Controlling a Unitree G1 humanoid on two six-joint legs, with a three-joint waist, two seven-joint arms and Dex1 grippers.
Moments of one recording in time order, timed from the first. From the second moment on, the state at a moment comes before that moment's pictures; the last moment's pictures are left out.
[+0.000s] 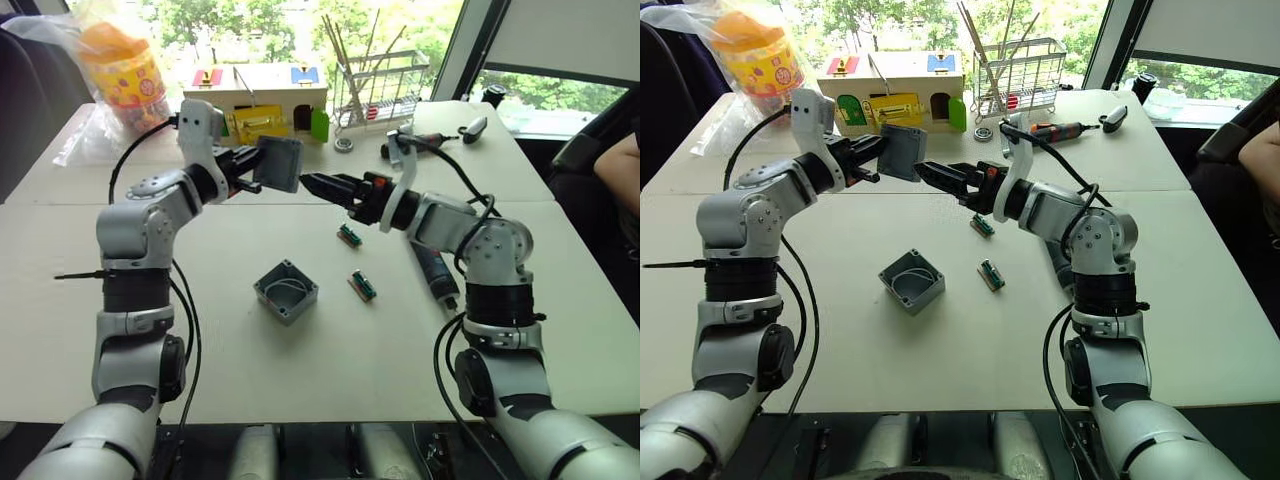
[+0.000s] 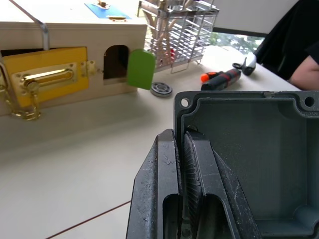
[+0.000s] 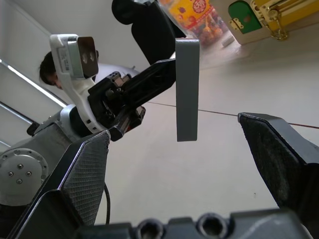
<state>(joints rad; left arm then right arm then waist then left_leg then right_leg) -0.87 0.37 0.18 0.12 -0.39 0.81 -0.50 -0.83 -0.22 -0.13 0.02 0.89 1.05 0.34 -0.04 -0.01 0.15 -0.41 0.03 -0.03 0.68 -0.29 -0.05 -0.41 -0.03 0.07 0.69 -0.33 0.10</state>
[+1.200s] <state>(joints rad) -0.83 0.39 0.19 0.03 -0.56 0.89 -0.59 -0.82 -0.14 -0.16 0.03 0.79 0.98 0.32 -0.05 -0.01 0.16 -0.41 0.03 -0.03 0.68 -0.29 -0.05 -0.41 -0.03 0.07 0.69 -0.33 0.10</state>
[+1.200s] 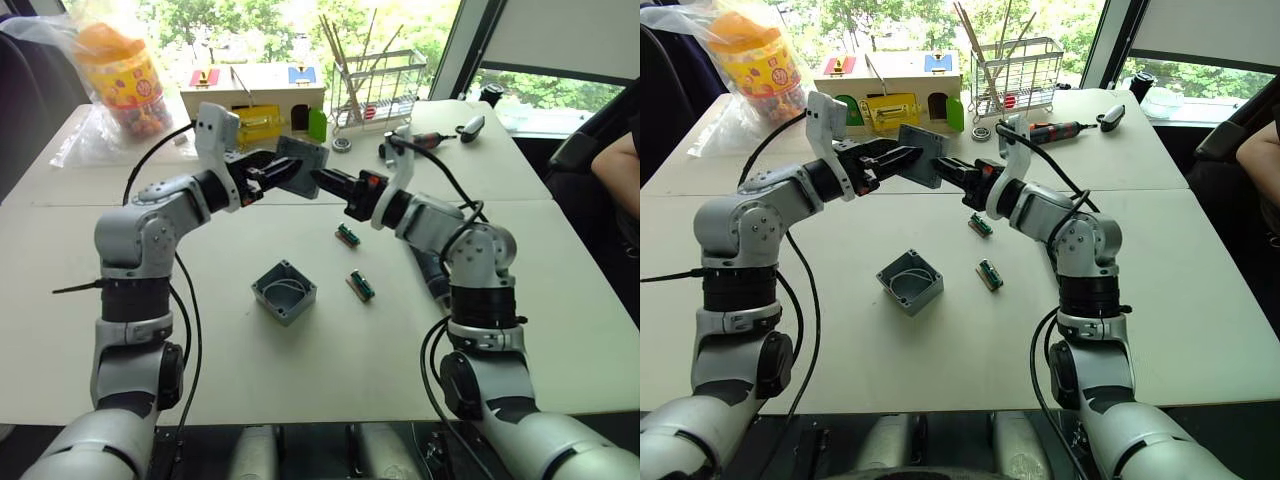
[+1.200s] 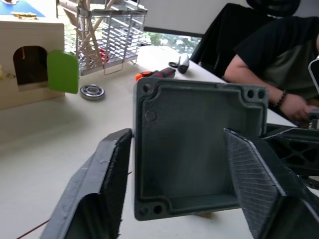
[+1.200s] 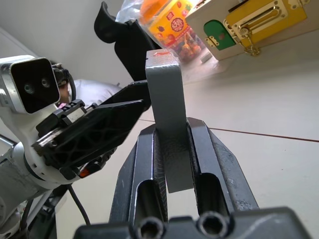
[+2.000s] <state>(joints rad) -0.79 0.59 0.13 0.10 -0.76 1.04 -0.81 -0.31 -0.63 0.44 -0.27 -0.65 -0.33 0.21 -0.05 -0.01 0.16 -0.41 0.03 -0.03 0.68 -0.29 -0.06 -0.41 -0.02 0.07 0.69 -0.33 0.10</state>
